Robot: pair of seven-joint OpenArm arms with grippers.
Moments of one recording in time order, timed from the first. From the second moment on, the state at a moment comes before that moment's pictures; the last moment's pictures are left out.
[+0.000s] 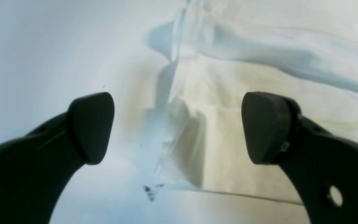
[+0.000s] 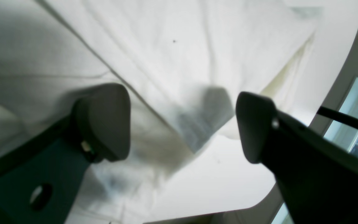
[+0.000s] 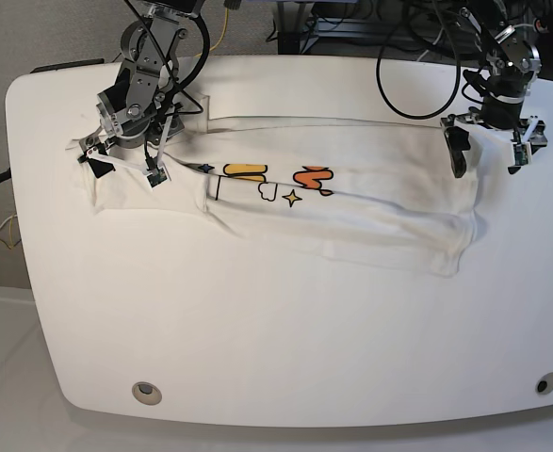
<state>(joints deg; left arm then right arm) 15.2 3.8 -42.2 97.1 -3.5 -37.4 20.8 -10.7 -8.5 20.2 106.4 -37.8 40.4 -51.9</state>
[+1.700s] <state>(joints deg) 8.9 6.9 -35.6 83.2 -5.0 -41.9 19.7 -10.6 -7.3 20.1 106.3 -37.3 40.6 -51.8</state>
